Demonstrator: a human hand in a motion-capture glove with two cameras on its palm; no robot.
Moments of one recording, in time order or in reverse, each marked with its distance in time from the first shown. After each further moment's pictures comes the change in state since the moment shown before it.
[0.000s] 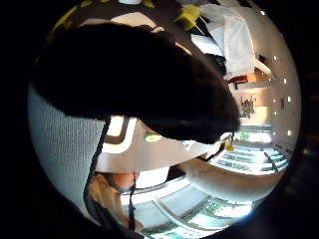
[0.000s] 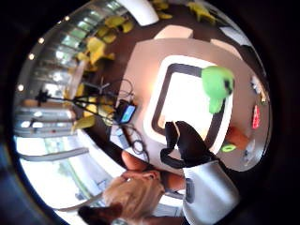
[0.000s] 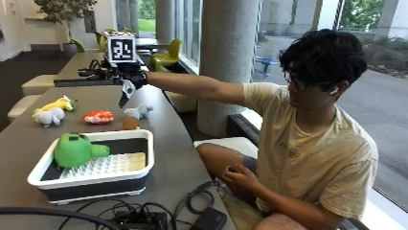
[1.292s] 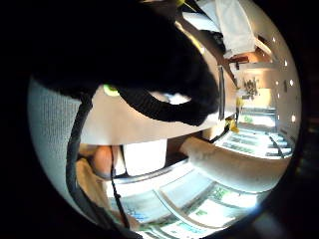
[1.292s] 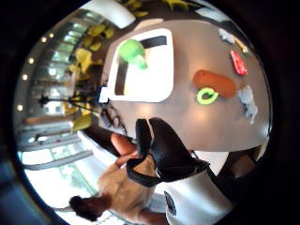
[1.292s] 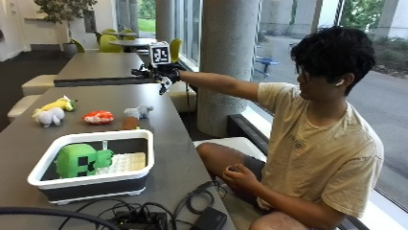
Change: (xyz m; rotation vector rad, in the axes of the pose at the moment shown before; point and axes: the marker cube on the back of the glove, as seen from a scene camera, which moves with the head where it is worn) arm 0.220 0.180 0.037 -0.085 -0.003 0.134
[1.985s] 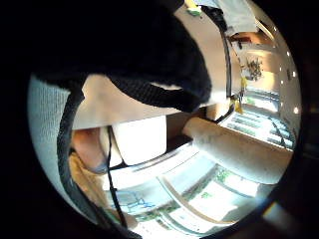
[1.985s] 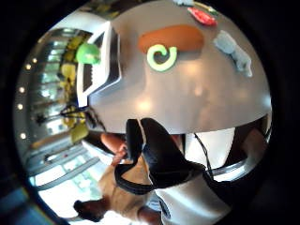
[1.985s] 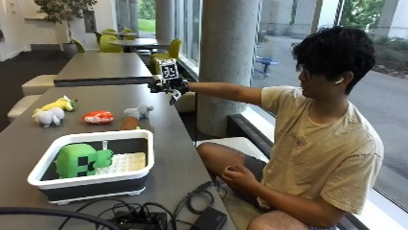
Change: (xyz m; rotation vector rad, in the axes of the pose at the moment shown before) arm 0.038 0.046 0.082 -0.113 -0.025 -0.007
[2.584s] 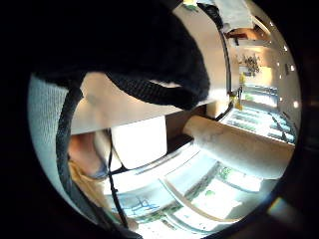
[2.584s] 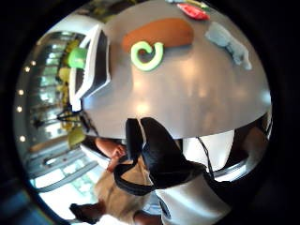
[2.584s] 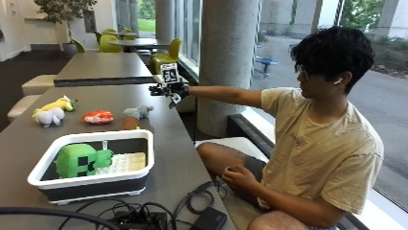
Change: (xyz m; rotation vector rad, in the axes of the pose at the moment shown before) arm 0.018 0.001 0.023 0.015 0.039 0.034
